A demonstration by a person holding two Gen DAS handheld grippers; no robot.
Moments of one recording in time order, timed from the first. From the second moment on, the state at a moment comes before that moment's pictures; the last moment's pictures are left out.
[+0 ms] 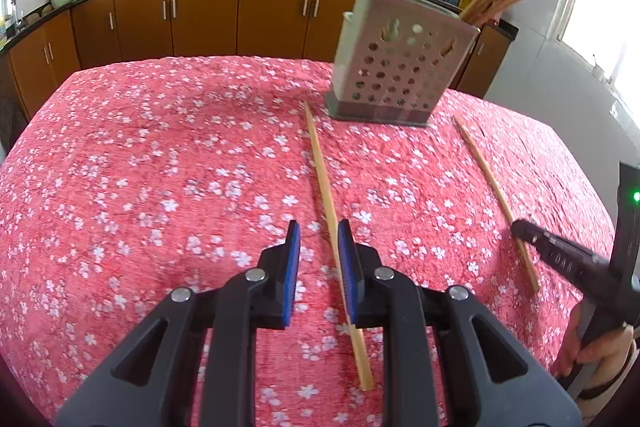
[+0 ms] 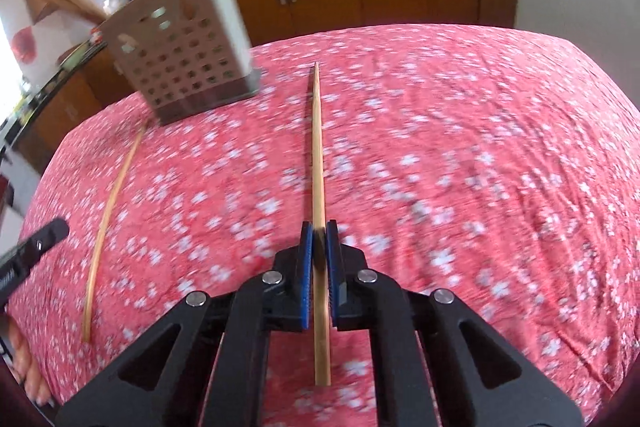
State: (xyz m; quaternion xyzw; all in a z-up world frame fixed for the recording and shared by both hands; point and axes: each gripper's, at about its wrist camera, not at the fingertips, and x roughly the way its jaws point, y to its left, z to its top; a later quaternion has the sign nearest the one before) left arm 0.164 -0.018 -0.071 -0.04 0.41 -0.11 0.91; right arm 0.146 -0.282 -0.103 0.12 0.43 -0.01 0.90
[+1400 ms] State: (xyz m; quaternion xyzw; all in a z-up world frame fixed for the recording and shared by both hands) left arm 0.235 0.040 -0.100 -0.01 0.44 -0.01 0.90; right arm 0.183 -0.288 -0.106 0.06 0.42 -0.04 0.90
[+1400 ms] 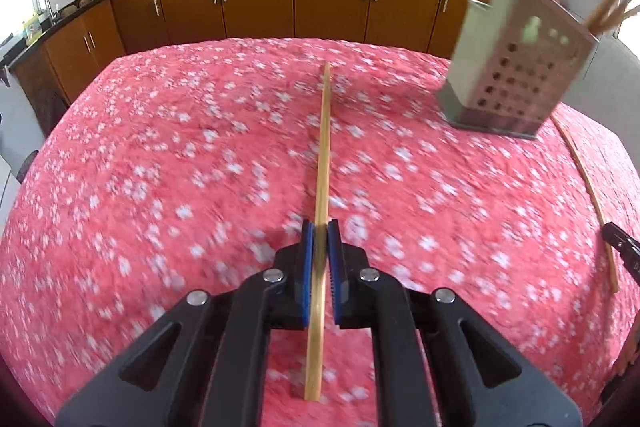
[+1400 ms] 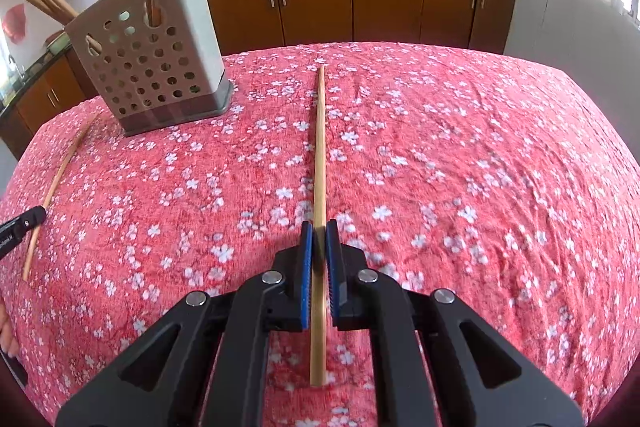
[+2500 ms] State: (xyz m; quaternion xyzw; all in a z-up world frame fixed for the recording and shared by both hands) left arm 0.233 0.045 -0.102 -0.03 0.43 -0.02 0.90; right arm 0.186 -0.292 -0.107 0.08 0.42 -0.03 0.90
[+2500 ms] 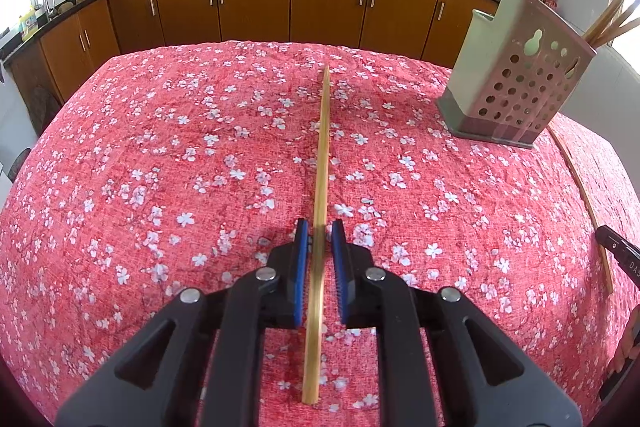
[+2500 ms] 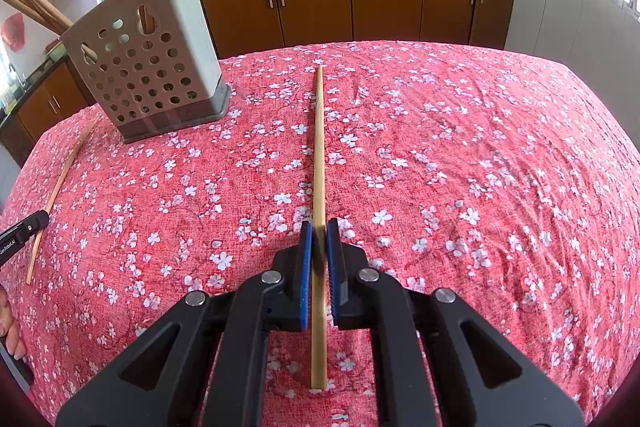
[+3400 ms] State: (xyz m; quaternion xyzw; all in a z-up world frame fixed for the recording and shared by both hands) left arm 0.203 0.043 -0.099 -0.01 0.43 -0.04 0.90; right arm 0.166 -0.296 -0.102 0.08 0.42 -0.02 0.90
